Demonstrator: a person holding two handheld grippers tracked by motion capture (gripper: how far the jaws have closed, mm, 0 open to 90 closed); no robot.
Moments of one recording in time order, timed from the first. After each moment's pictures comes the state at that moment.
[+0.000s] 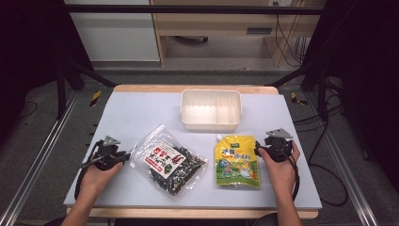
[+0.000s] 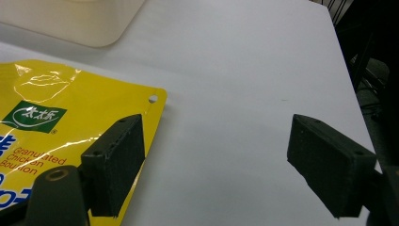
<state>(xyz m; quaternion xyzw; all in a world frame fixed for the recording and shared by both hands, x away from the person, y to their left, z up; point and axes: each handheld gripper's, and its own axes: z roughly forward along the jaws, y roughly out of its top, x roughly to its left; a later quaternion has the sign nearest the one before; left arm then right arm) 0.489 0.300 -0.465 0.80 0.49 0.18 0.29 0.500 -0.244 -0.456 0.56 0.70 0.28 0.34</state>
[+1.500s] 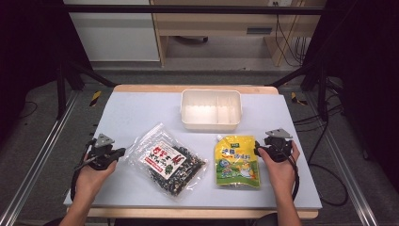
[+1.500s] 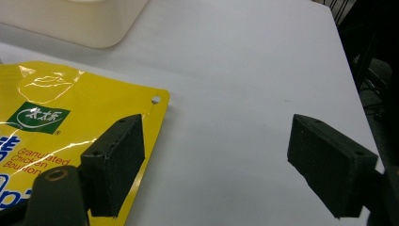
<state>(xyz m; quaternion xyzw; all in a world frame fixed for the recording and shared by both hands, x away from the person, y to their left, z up) 0.474 0.304 -0.439 0.79 0.47 0.22 0.34 0.499 -0.244 -0.456 0.56 0.70 0.28 0.34</state>
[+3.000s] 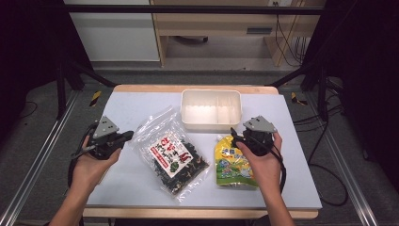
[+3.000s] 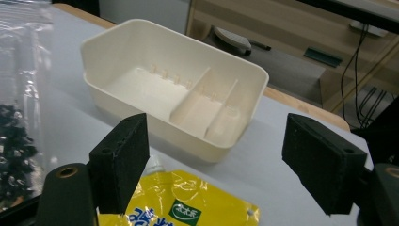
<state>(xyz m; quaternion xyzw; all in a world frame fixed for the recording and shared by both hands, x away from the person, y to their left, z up) 0.461 0.260 -0.347 0.81 0.36 0.27 0.38 0.475 -0.161 -0.365 0.43 0.73 0.39 0.38</state>
